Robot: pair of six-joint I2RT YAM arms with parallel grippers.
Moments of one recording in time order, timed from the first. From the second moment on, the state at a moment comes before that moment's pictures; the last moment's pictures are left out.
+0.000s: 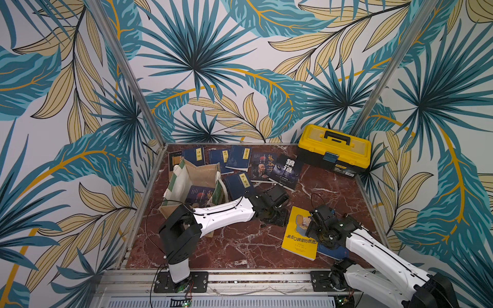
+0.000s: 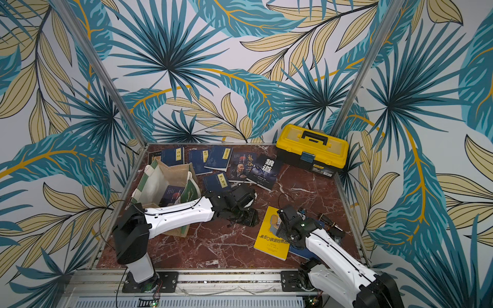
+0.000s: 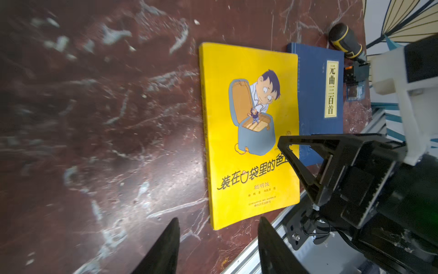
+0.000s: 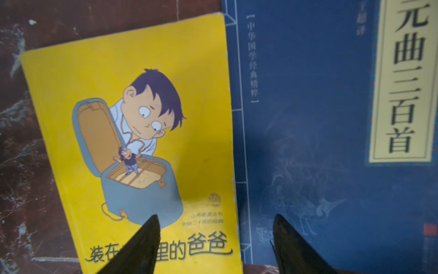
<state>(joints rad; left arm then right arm) -1.02 1.80 1.34 -0.55 0.22 -0.75 0.44 0.97 0.52 -0.87 0.17 0.95</state>
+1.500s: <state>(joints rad) -0.84 1.66 0.80 0.01 0.37 -1.04 0.43 1.44 0.67 -0.43 -0.20 0.80</state>
